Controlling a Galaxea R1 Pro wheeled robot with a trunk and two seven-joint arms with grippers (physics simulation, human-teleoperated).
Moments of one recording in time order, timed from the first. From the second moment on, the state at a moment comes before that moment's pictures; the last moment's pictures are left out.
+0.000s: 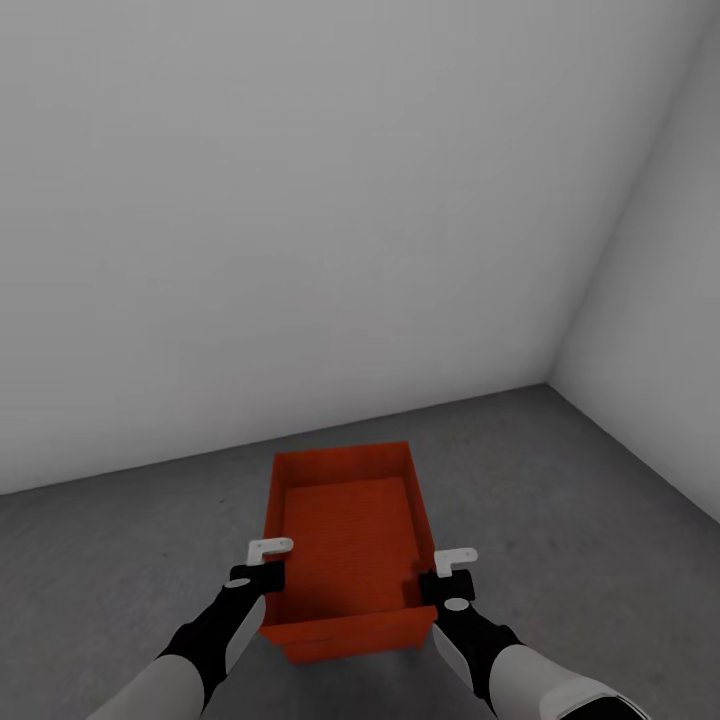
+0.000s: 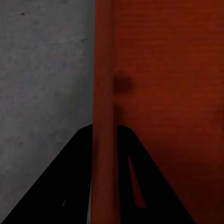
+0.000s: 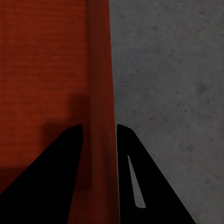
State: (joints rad) left arm -0.60 -0.07 -0.13 -0.48 0.17 0.16 0.22; right arm -0.69 0.14 0.26 -0.16 -0.07 -0.09 -0.30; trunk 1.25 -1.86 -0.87
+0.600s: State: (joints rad) left arm -0.60 -0.07 -0.13 -0.48 0.17 0.16 0.23; right arm -0.69 0.14 0.25 -0.16 -0.07 -0.09 -0.30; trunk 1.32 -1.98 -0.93
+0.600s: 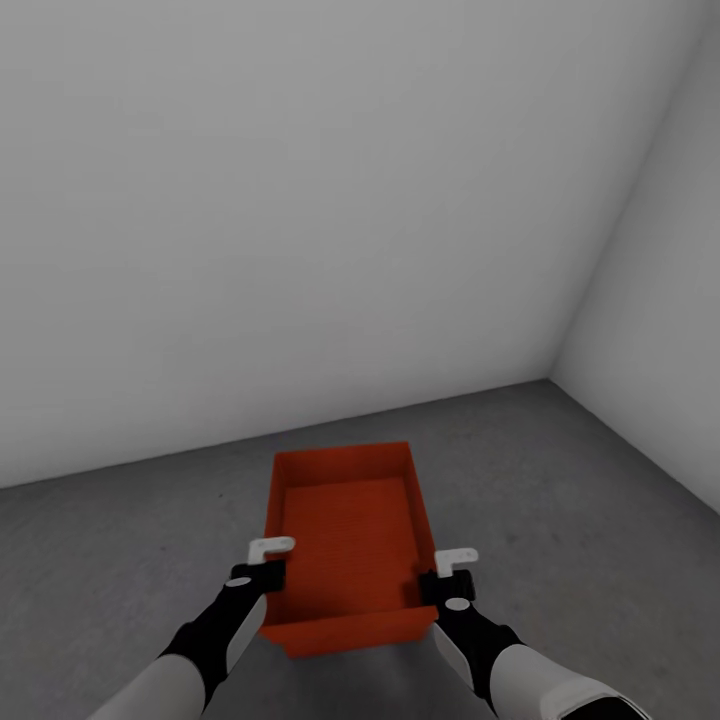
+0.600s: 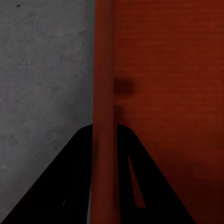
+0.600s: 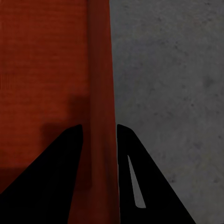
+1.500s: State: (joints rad) left arm -0.60 -0.09 -0.13 -0.52 0.15 0.21 0.26; right arm -0.69 0.13 0.23 -0.16 -0.08 -0.09 -0.26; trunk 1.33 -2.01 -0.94
